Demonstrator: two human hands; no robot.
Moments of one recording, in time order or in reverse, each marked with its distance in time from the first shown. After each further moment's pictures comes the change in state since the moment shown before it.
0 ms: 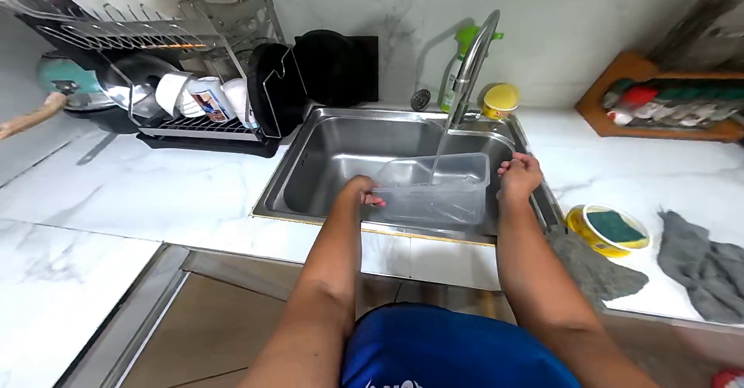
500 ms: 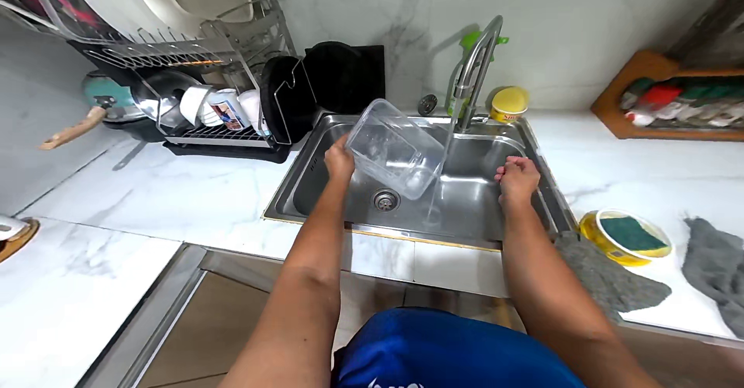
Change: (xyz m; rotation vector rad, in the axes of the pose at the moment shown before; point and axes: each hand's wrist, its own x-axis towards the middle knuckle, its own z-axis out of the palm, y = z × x) left_hand 0.000 0.038 -0.055 0.515 0.698 0.879; right_hand 0.000 0.003 0.008 -0.051 -0.143 0.036
